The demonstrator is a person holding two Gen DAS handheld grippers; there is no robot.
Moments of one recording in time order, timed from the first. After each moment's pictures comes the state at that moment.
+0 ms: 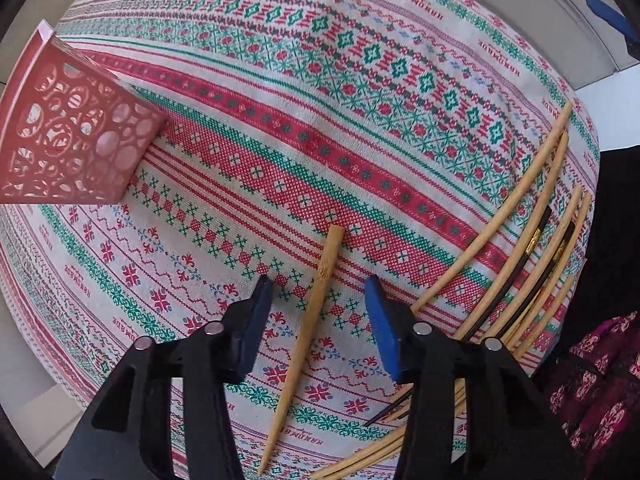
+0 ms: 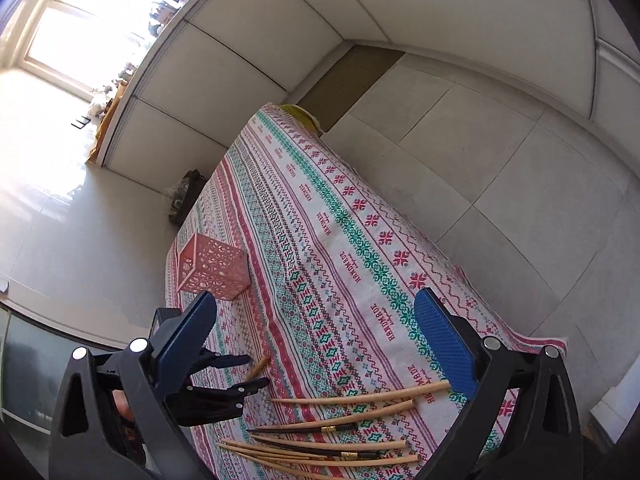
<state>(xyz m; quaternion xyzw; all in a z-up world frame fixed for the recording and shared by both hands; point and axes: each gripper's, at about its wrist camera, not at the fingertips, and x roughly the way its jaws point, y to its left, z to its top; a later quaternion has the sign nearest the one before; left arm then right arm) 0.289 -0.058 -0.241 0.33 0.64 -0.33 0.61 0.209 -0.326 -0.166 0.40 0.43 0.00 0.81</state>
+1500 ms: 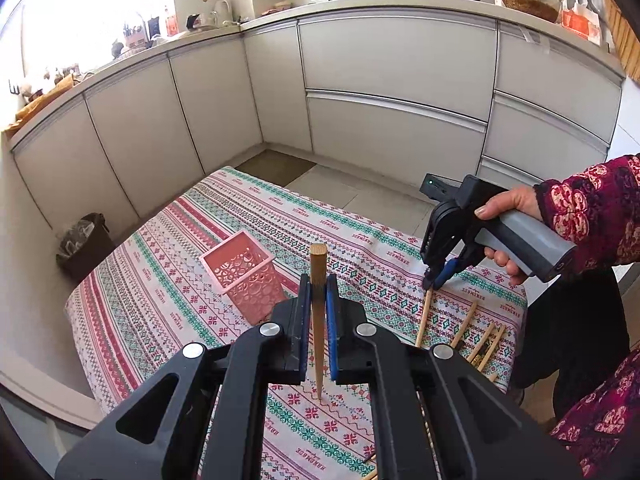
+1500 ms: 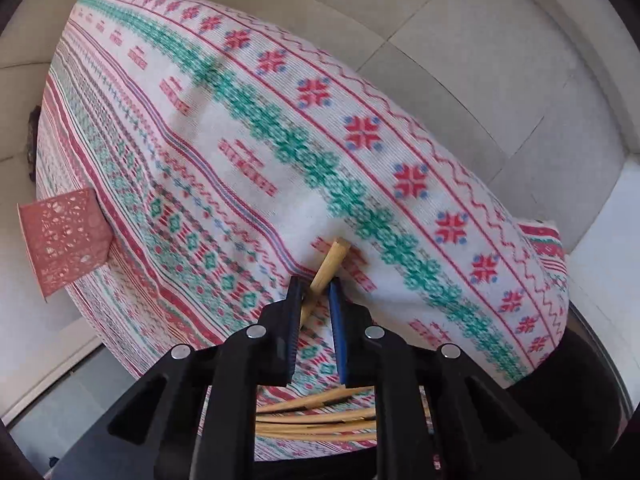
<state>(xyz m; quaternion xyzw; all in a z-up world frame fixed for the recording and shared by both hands) 0.209 0.002 -0.052 0.19 0.31 -0.34 0.87 0.303 -0.287 -0.274 0.38 0.71 -0.12 0.58</state>
